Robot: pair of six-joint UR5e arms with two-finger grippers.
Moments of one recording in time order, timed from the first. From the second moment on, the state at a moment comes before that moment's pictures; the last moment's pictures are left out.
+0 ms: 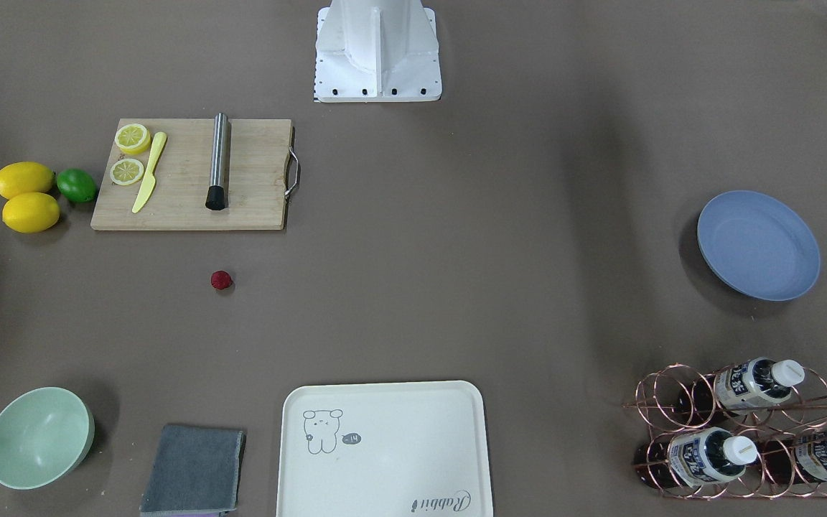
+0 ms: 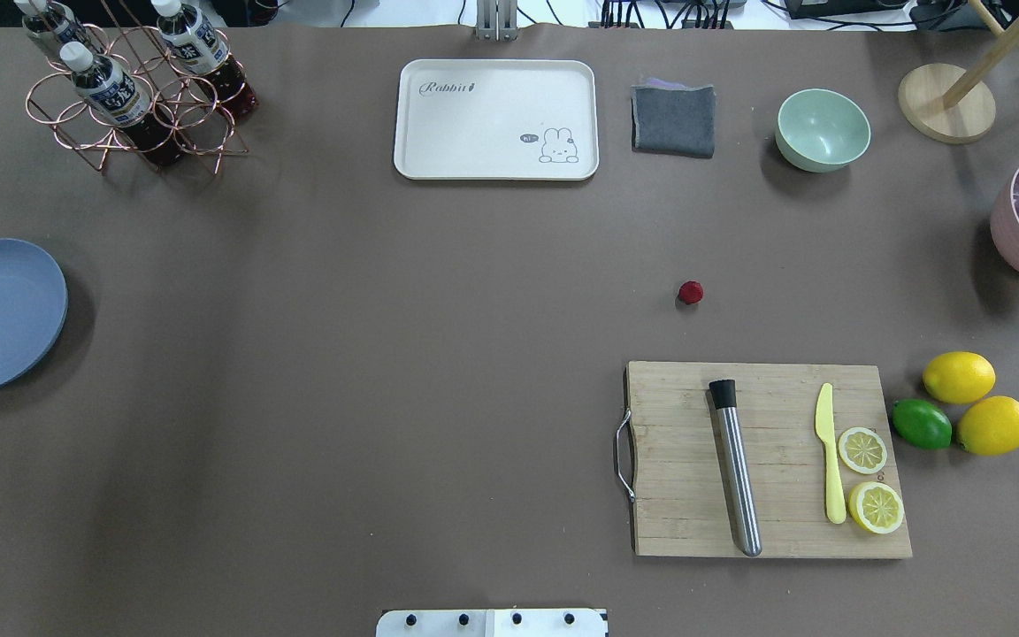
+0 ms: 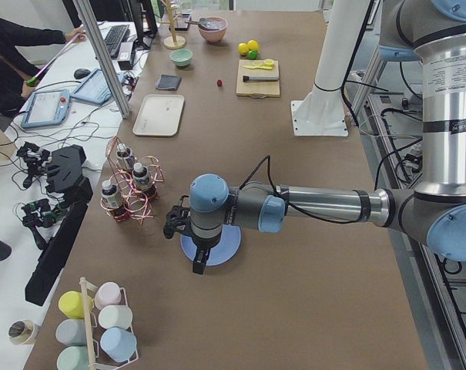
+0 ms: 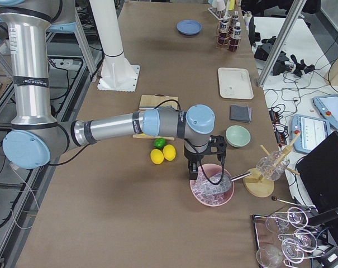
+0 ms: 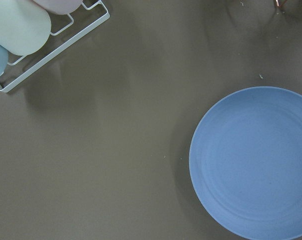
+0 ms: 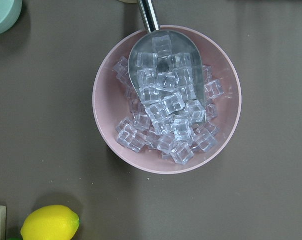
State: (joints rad) left arm -1.58 -1.46 -1.73 -1.69 -2.32 0.07; right arm 1.62 -1.56 1.79 -1.82 2.36 -0.07
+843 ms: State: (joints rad) left arm -1.58 -1.47 -1.74 -1.69 -2.34 0.07; right arm 1.62 -1.56 1.80 -1.82 2.36 -0.06
